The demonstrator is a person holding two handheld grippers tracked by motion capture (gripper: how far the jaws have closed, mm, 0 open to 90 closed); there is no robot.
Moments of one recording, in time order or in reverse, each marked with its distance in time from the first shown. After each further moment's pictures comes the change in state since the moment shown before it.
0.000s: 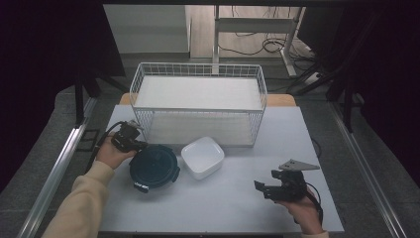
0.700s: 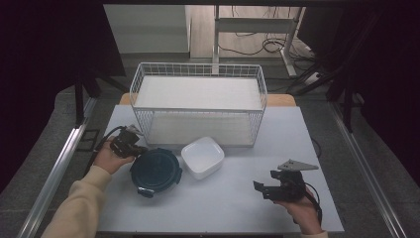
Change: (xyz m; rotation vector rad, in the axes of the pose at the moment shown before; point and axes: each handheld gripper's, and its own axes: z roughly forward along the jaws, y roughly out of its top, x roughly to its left) left arm -0.011 -0.013 0.000 -0.003 -0.029 0.044; right arm 0.002 0.000 0.002 0.005 0.002 -0.002
